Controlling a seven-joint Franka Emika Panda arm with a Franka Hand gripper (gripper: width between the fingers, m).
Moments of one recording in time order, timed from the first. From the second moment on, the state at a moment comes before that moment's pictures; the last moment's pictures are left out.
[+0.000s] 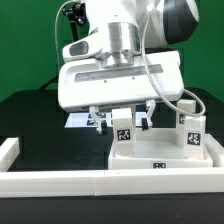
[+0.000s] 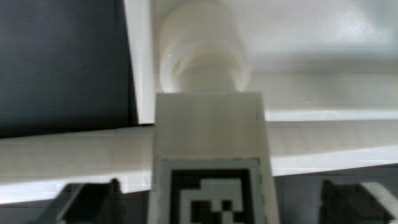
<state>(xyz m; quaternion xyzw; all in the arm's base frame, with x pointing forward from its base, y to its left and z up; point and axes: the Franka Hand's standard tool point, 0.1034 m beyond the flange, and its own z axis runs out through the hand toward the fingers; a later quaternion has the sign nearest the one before) 0.590 -0.007 0.068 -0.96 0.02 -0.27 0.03</state>
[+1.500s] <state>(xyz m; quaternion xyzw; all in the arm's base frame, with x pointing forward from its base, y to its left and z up) 0.595 -0.003 0.093 -0.98 0.02 -0.14 0.10</state>
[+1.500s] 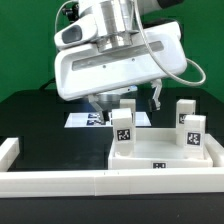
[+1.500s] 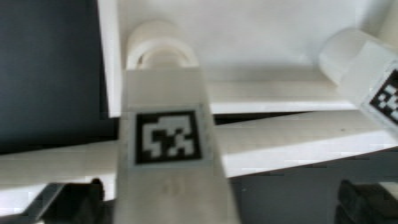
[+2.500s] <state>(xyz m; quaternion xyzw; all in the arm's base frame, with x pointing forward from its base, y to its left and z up) 0.598 -0.006 0.094 -0.99 0.03 -0.02 0.11</state>
